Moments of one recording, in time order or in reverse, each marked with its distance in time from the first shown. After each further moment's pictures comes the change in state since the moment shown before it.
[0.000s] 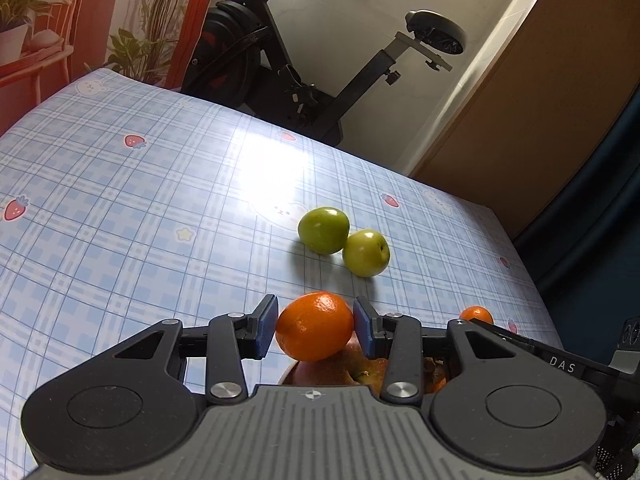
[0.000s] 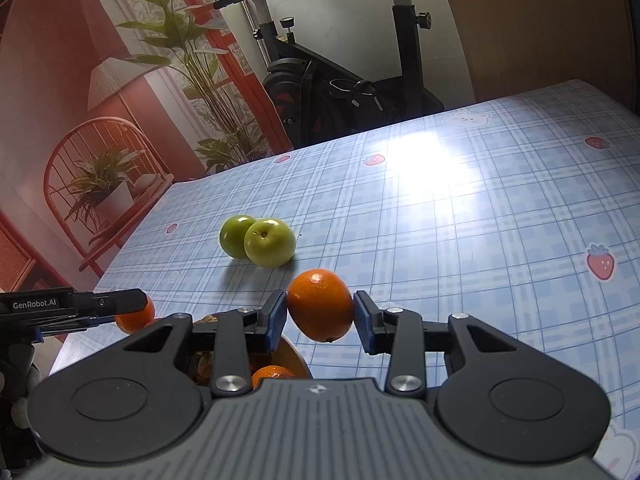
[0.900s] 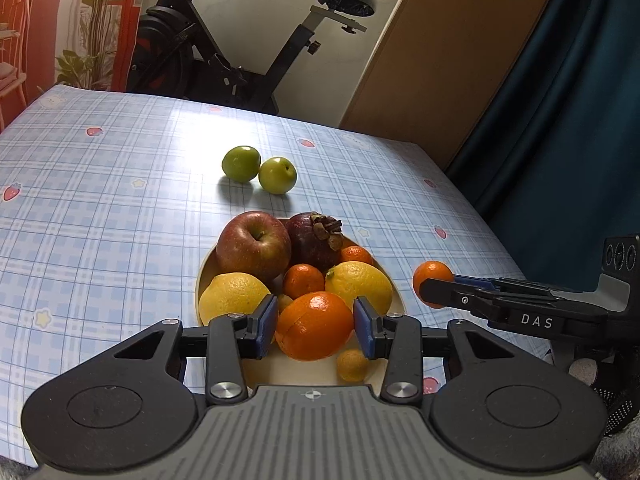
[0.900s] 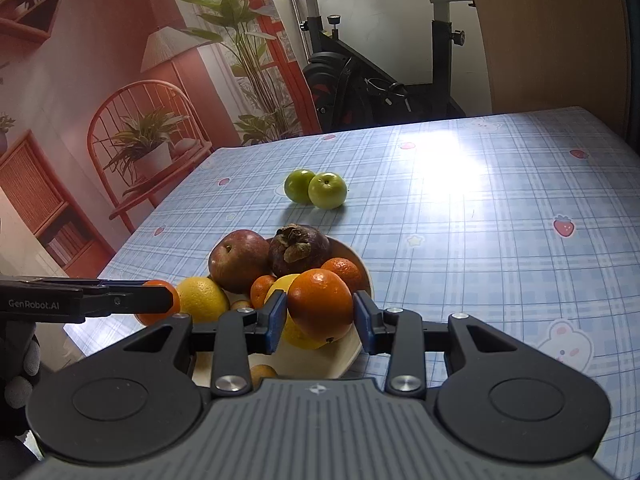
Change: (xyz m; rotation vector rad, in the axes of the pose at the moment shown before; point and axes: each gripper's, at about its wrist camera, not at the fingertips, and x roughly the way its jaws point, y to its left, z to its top) left arm -0.069 -0.041 -0.070 0.178 0.076 -0.104; right arm -0.081 0.044 -0.054 -0.139 0.045 0.024
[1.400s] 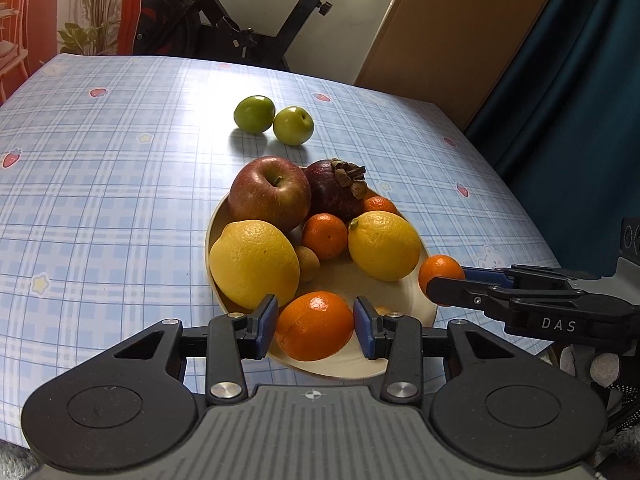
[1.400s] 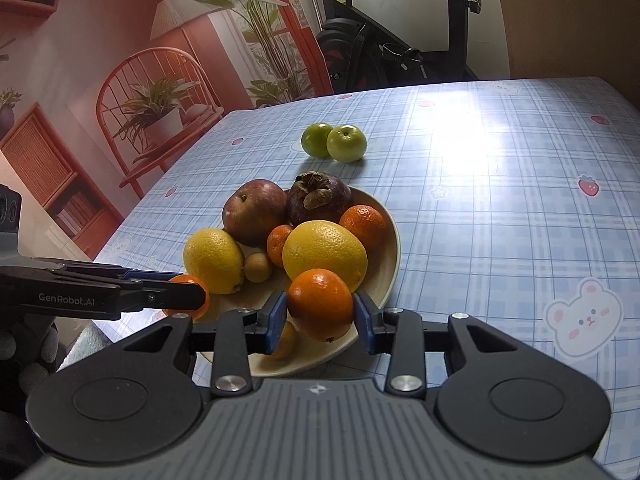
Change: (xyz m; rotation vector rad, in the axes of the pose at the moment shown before) left arm 0.018 0.010 -0.013 0.007 0.107 0.038; right arm 0.019 0.002 -0.017 -0.004 0.096 0.039
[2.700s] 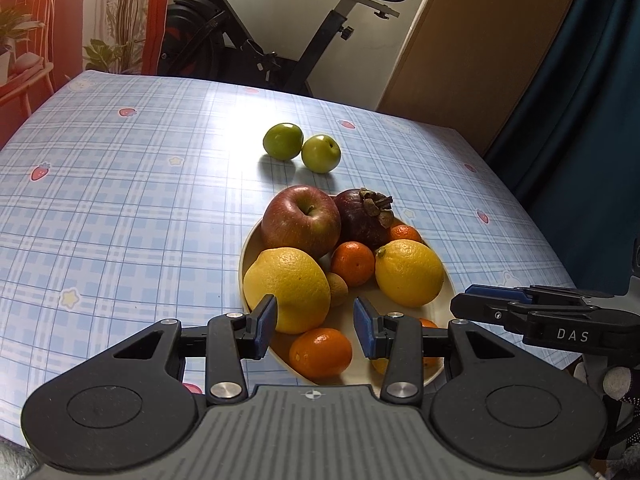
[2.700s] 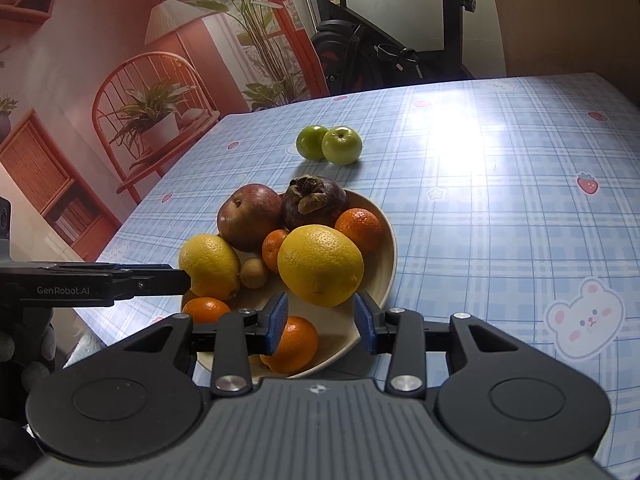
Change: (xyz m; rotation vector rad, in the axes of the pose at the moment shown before) left arm -0.014 0.007 0.004 -0.021 -0.083 0.068; right arm -0.004 -0.002 0.004 0.017 -0.030 -0.011
